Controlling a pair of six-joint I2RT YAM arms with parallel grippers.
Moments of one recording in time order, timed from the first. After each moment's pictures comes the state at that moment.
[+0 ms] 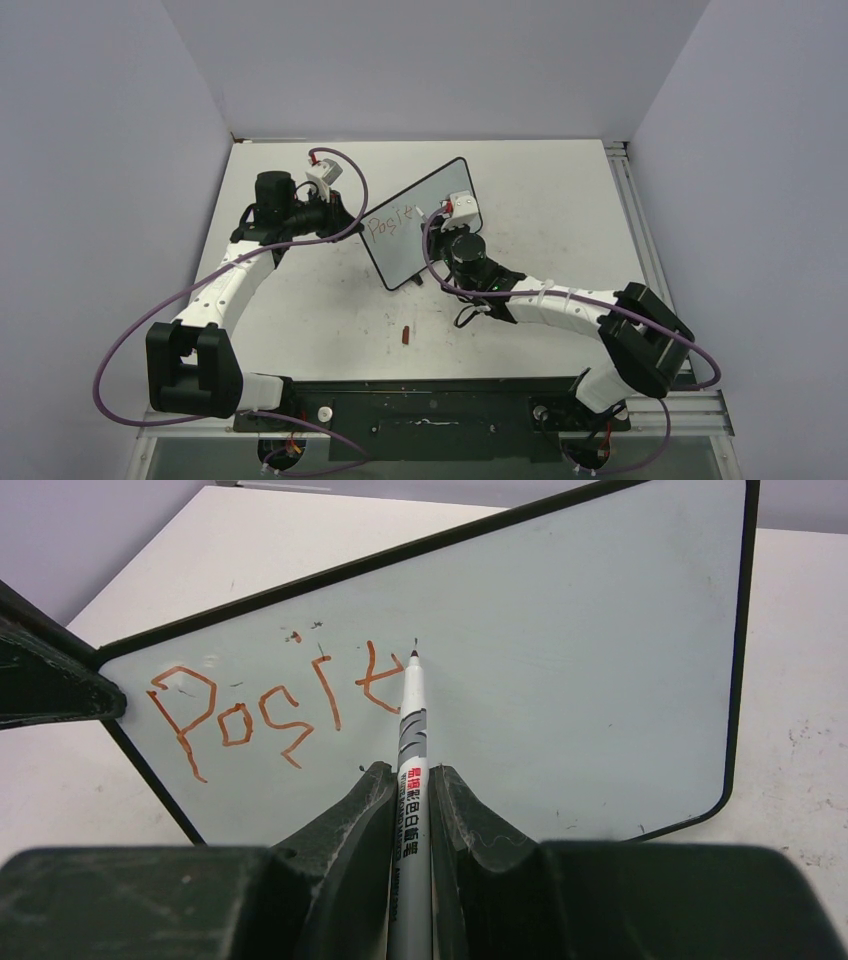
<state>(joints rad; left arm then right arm) -0.12 1.35 0.99 -0.22 0.74 -0.04 0.88 1.50 0.80 0.56 0.44 0.24</state>
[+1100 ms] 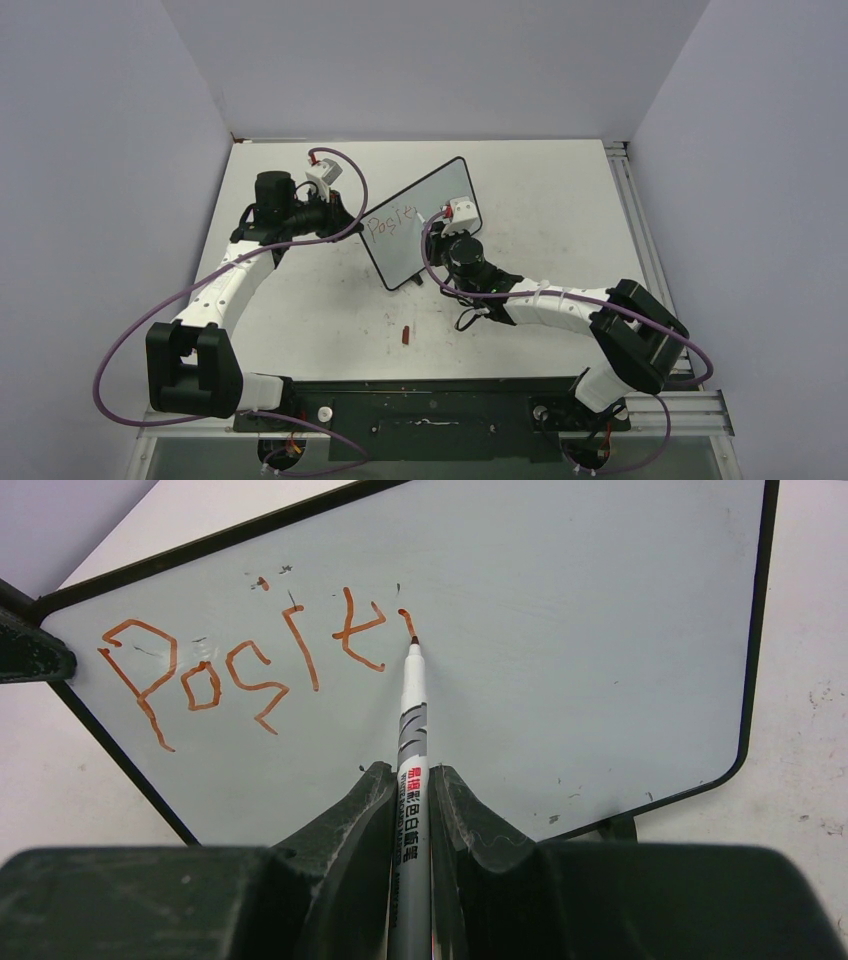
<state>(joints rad) -0.12 1.35 0.99 -0.22 0.73 -0.04 0.87 1.54 0.77 0.57 0.43 0.28</state>
